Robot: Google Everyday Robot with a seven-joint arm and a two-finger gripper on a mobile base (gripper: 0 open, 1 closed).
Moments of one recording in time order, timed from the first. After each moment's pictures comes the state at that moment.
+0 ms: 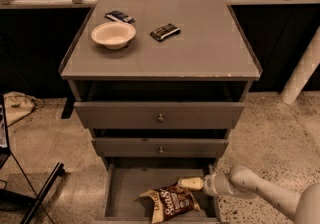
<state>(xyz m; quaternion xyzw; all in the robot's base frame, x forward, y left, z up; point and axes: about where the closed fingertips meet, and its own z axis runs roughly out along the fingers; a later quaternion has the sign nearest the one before) 0.518 -0.172 0.244 0.02 0.92 0.37 0.11</state>
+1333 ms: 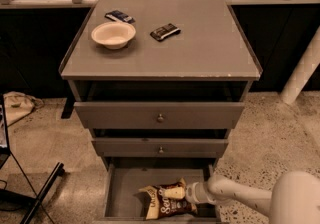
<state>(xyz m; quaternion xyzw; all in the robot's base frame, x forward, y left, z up) 0.504 -0.108 0.185 -0.01 0.93 0.34 0.12</state>
